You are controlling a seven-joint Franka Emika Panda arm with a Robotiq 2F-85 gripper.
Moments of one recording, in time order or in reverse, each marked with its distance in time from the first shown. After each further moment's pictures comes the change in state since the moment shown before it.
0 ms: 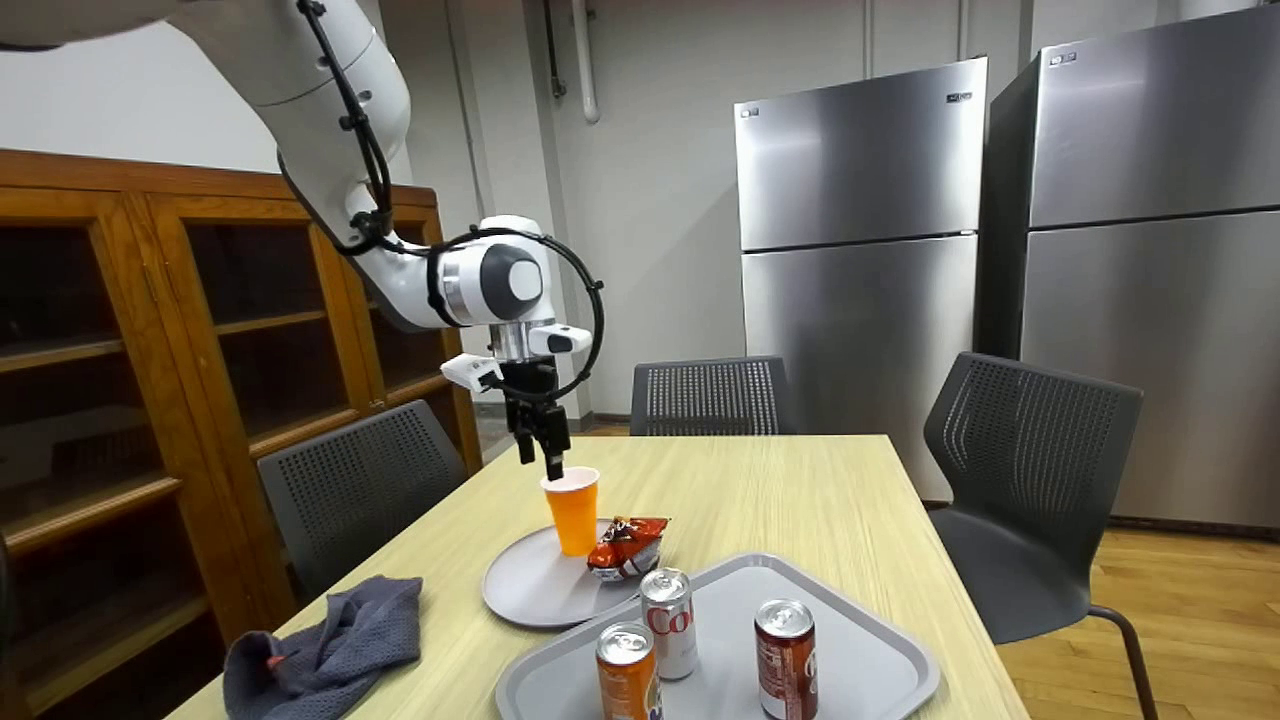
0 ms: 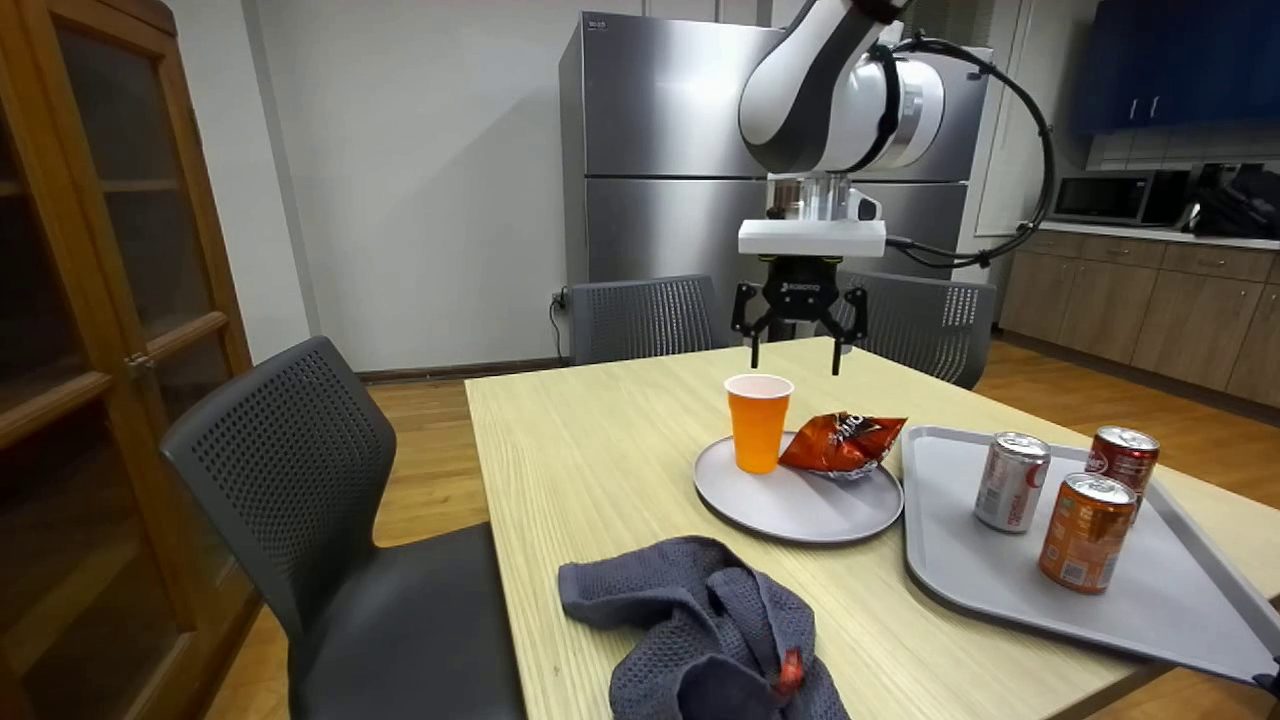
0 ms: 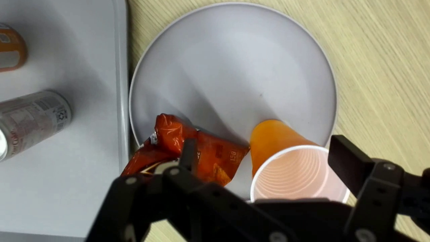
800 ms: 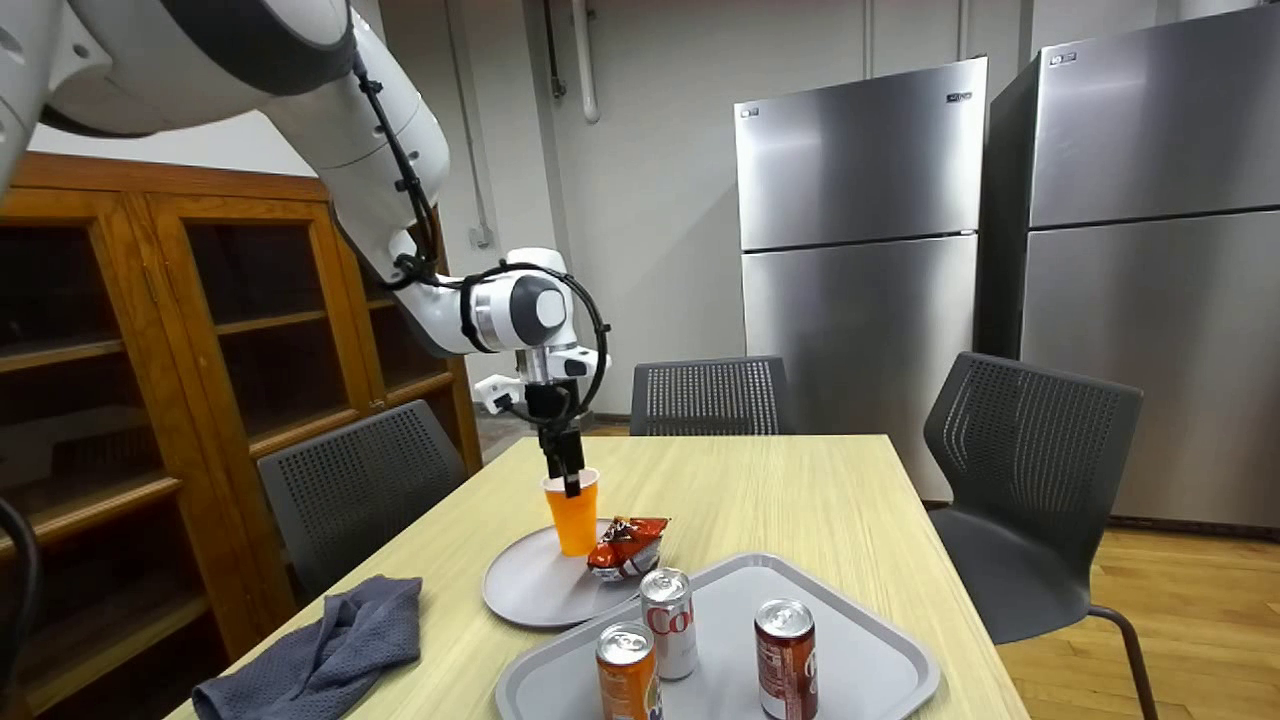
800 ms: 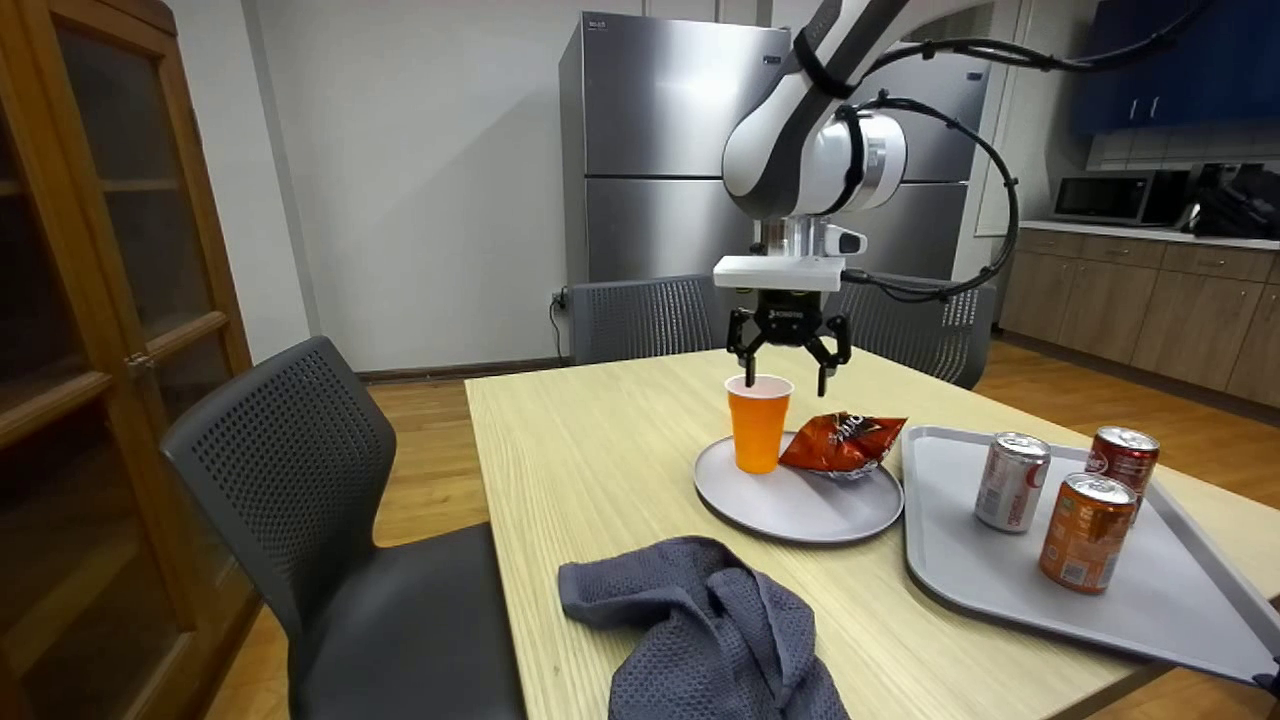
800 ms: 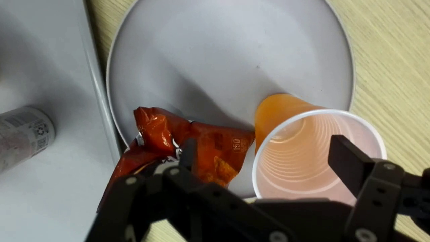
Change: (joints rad) arm 0.000 0.172 -0.024 0.163 0.000 -0.015 0.176
